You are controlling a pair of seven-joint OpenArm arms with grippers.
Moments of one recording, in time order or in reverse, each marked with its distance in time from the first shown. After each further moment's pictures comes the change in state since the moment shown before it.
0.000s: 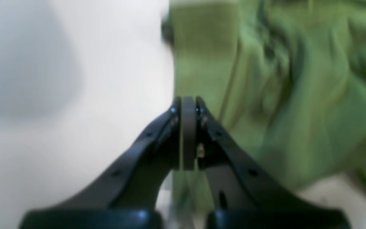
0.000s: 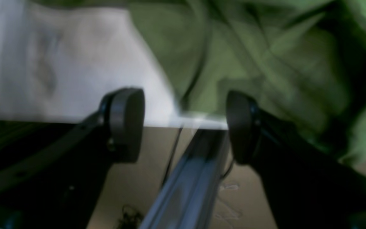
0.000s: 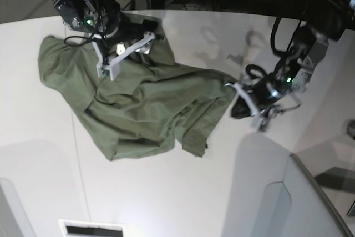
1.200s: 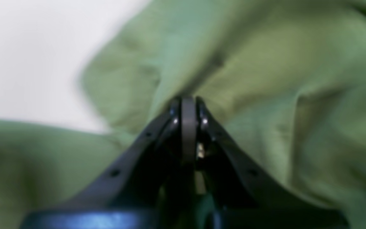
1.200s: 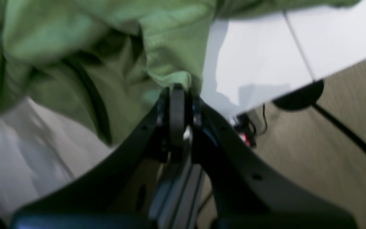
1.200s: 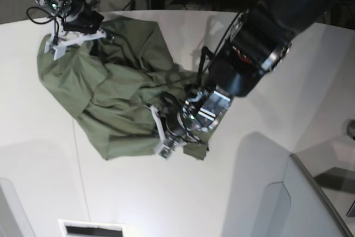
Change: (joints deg) left arm -28.7 36.3 9.8 -51.2 21.8 -3.4 -9.5; right arm -16.1 -5.1 22.9 3.2 0.4 0.0 6.9
